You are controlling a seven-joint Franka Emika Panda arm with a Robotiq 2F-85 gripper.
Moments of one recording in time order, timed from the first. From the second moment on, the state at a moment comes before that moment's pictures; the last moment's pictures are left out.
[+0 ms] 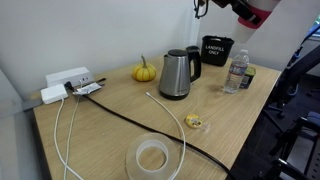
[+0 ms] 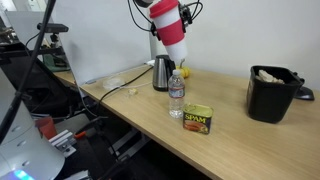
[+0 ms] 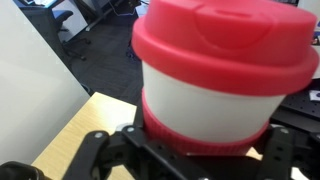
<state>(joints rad) 0.11 0.40 0.10 -1.64 -0.60 1.12 -0.30</state>
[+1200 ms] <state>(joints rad) 0.12 0.44 0.10 -1.62 -0.65 1.14 -0.24</state>
